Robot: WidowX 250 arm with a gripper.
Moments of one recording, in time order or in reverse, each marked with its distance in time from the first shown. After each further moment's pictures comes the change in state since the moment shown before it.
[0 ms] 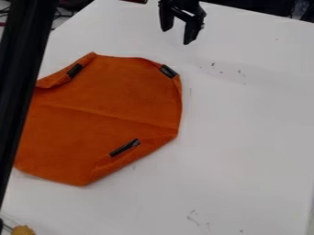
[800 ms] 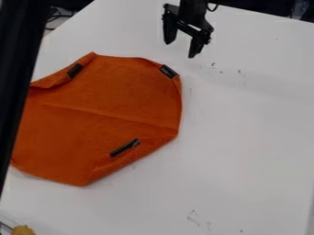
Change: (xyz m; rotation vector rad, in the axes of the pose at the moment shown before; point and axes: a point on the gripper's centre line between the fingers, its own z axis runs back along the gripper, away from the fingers) arm -0.015 -0.022 0.001 0.056 0.018 0.092
